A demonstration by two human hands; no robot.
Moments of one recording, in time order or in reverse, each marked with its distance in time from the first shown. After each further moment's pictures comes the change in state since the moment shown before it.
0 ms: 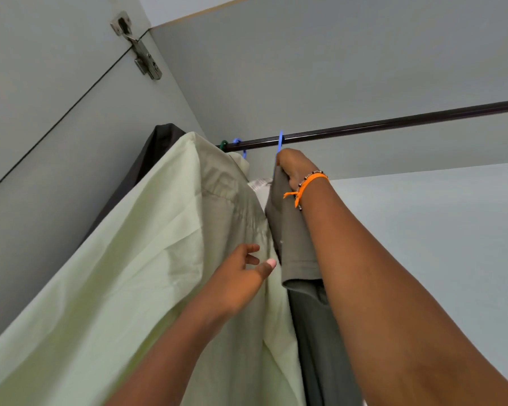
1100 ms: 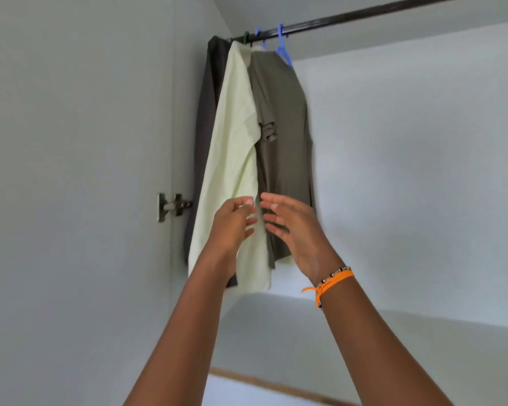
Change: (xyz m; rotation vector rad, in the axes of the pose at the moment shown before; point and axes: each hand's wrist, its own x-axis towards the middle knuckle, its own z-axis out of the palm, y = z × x) left_hand -0.321 0.112 -0.140 -0.417 0.052 -0.475; right_hand -0.488 -0.047 0.016 0.369 -0.159 0.393
